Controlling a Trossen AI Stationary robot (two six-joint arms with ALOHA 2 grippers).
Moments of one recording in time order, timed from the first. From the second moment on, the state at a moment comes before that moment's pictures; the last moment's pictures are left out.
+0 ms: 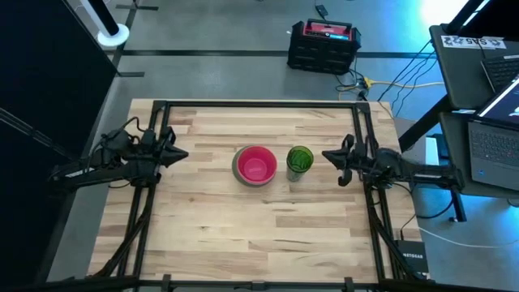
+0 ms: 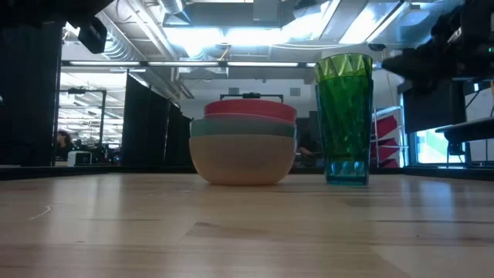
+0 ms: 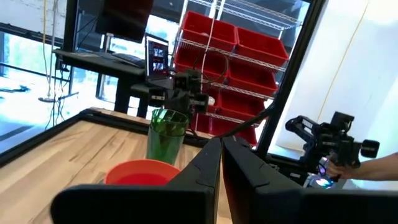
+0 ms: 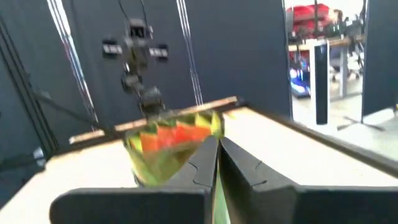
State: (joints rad) left arm 0.26 0.14 0.35 -0.09 0.28 -0.28; right arm -0.06 0.00 0.01 0.04 0.17 0.17
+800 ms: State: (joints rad) left arm 0.26 0.14 0.35 -0.06 0.26 -0.29; right arm -0.14 0.00 0.01 0.02 -0.07 0.21
